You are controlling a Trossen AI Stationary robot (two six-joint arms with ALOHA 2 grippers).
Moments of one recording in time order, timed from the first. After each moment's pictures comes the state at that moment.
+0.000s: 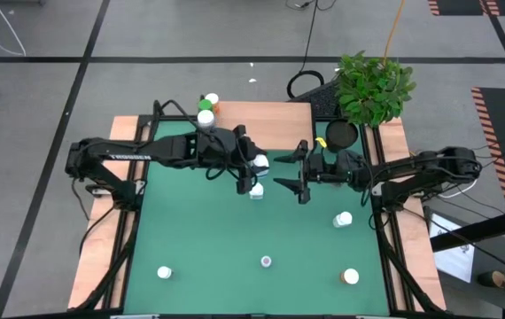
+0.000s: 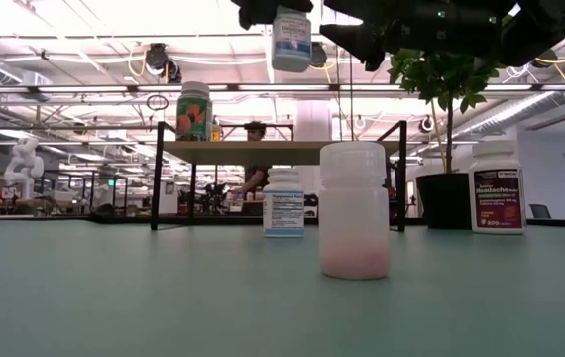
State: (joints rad) left arm 0.06 1.54 1.42 -0.32 -0.10 0.11; right arm -0.08 1.29 0.51 0.94 -0.08 0.02
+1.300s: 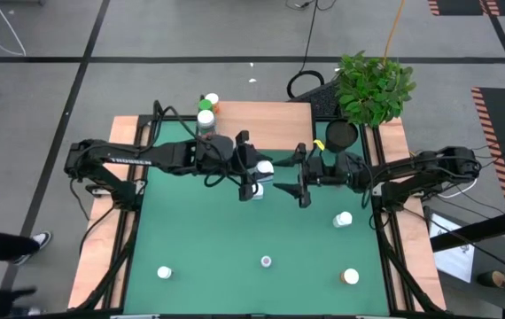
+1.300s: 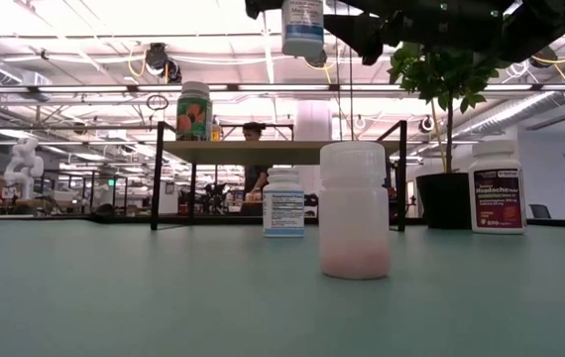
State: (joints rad) left arm 0.01 1.54 1.37 -0.18 -0.09 0.13; right arm -0.05 1.29 0.53 0.93 -0.10 0.01
